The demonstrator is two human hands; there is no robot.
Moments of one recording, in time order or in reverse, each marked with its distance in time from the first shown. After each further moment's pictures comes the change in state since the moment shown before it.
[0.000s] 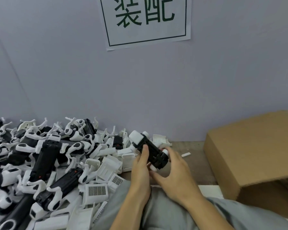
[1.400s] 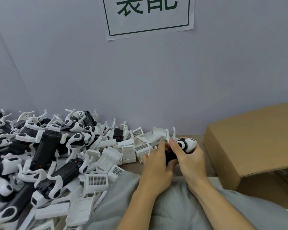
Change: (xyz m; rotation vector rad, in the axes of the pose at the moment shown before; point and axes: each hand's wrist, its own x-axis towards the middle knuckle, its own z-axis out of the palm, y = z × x) left_hand -0.015 -0.012 0.003 1.113 -0.312 0.535; right_hand 0.012 0.007 -0.008 0.716 0.361 0.234
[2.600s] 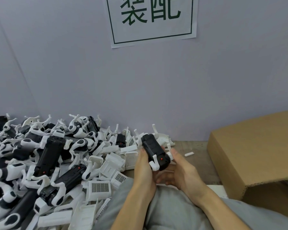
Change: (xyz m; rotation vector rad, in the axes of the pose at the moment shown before) left_hand 0.016 -0.005 -0.015 -1.221 0.259 -0.648; right_hand -0.011 -0.013 0.004 0.147 -0.648 0.425
